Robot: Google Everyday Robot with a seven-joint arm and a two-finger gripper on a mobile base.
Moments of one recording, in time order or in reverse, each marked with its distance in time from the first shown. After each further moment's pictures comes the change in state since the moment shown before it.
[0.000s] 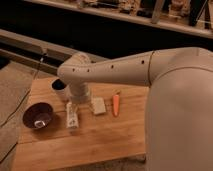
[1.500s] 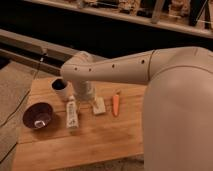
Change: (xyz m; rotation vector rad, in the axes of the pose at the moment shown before) arm -0.029 -0.033 0.004 0.068 -0.038 0.094
